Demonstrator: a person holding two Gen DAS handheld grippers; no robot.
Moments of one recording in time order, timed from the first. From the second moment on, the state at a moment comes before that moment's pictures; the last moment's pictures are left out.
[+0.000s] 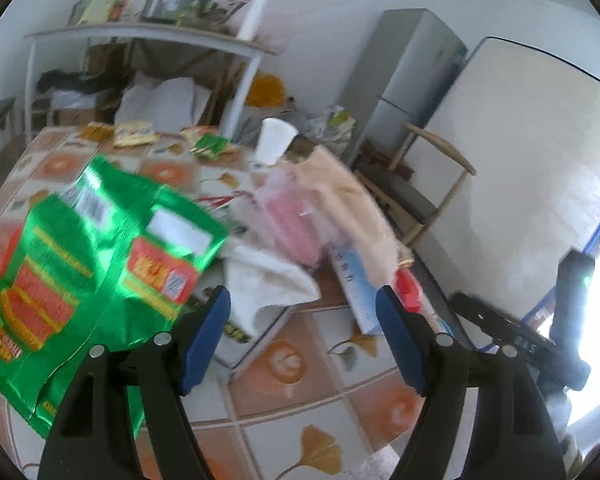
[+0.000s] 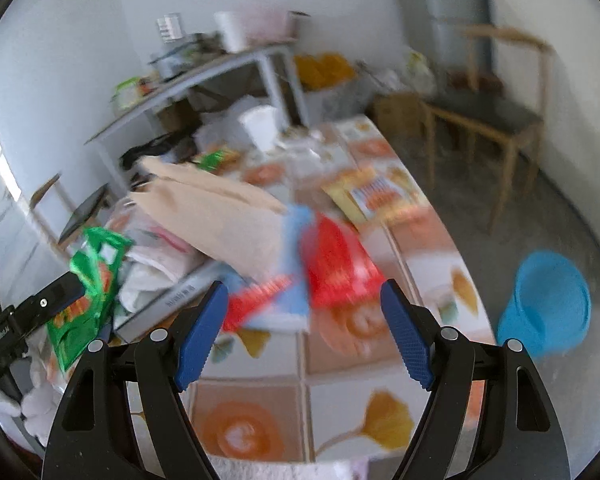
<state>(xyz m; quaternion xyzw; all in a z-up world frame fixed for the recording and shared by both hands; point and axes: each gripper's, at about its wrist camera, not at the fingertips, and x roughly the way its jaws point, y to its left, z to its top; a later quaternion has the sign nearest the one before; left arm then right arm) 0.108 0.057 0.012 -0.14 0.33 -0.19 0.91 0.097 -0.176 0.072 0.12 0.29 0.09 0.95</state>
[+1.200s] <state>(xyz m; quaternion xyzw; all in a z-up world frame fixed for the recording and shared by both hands) 0.128 0.033 0.015 -0.15 0.34 -0.22 0.90 0.201 -0.168 0.118 0.14 0.28 0.36 0.88</state>
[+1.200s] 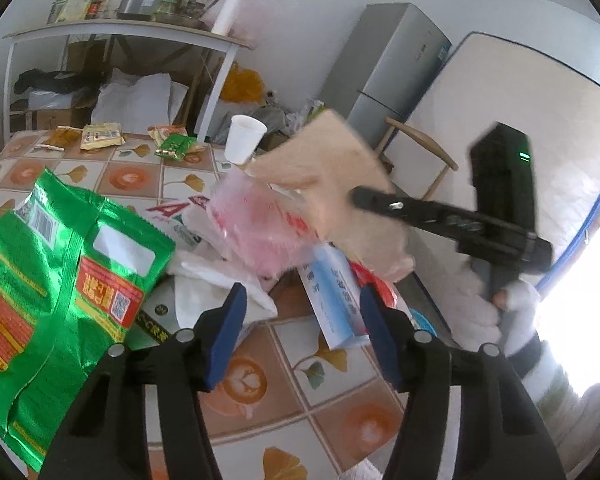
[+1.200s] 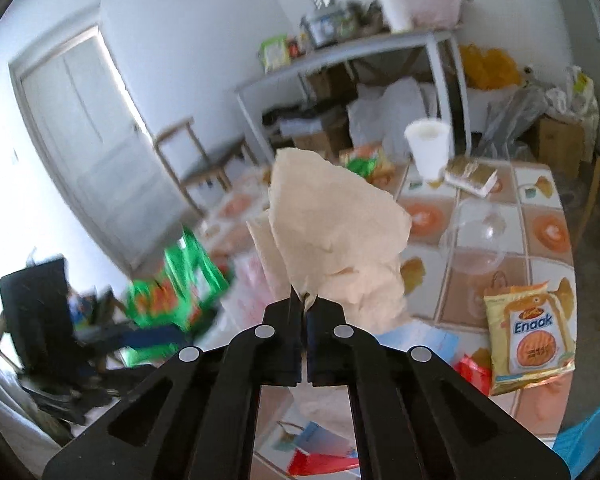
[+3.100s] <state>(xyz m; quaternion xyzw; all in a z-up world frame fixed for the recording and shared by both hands) 0.177 -0.202 0.065 -0.07 0.37 -0.38 0.85 0.059 -0.446 0.076 0.37 0.18 0.06 0.91</state>
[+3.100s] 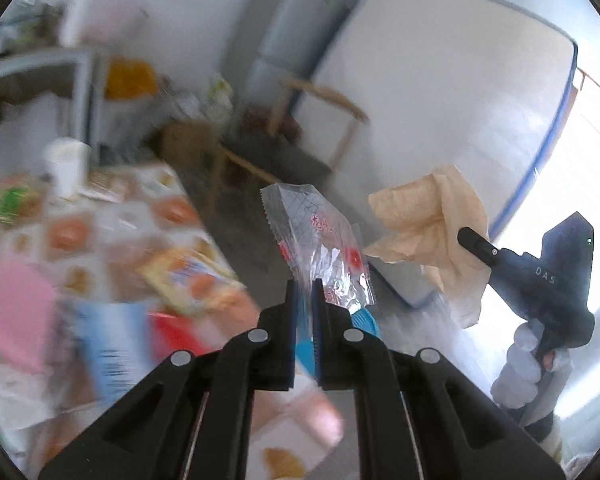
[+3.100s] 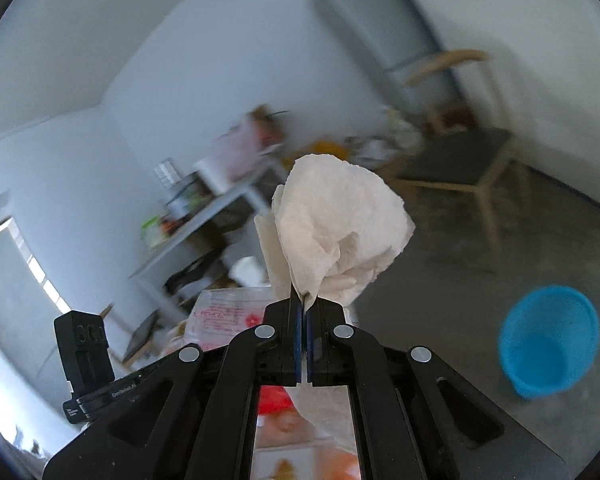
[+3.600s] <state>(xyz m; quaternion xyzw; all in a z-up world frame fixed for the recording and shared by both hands) 0.220 -0.446 -0.069 0.03 0.53 -0.39 0.76 0.113 -0.576 -0.091 0.50 0.29 -0.06 0.81</state>
